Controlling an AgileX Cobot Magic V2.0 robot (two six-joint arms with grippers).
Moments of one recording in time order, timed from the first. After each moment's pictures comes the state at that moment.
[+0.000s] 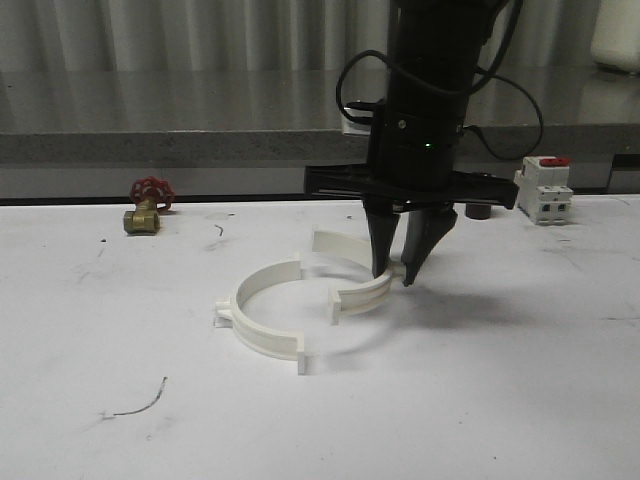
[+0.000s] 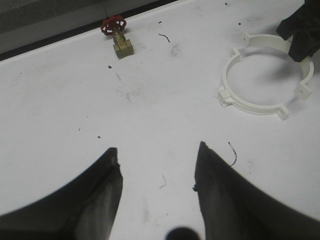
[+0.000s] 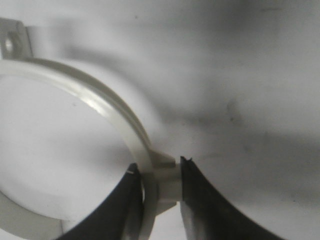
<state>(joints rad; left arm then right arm) -0.42 0.70 -0.78 0.14 0.82 -0.05 0.47 2.07 -1.61 0.09 1.02 0.45</state>
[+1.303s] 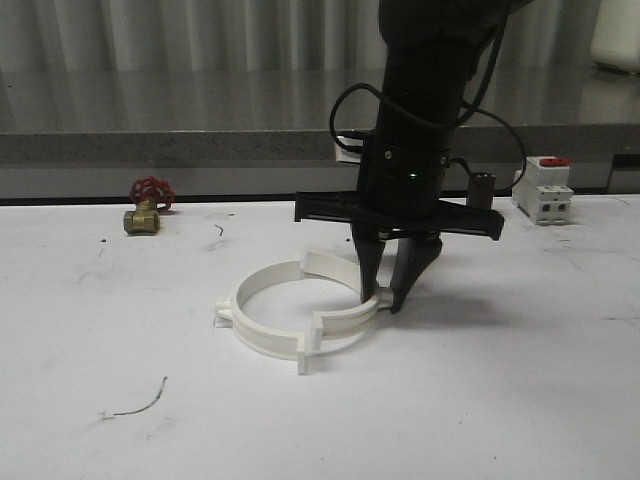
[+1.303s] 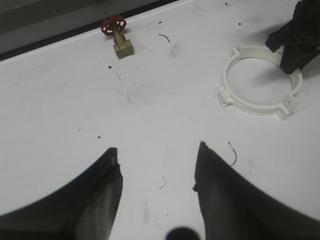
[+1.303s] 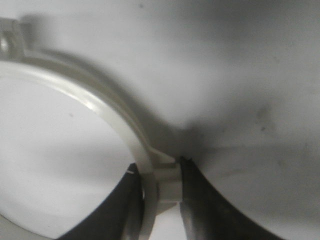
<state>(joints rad) -0.42 0.70 -0.78 0.14 0.82 -0.05 0.47 2.13 -1.62 0.13 1.00 0.46</state>
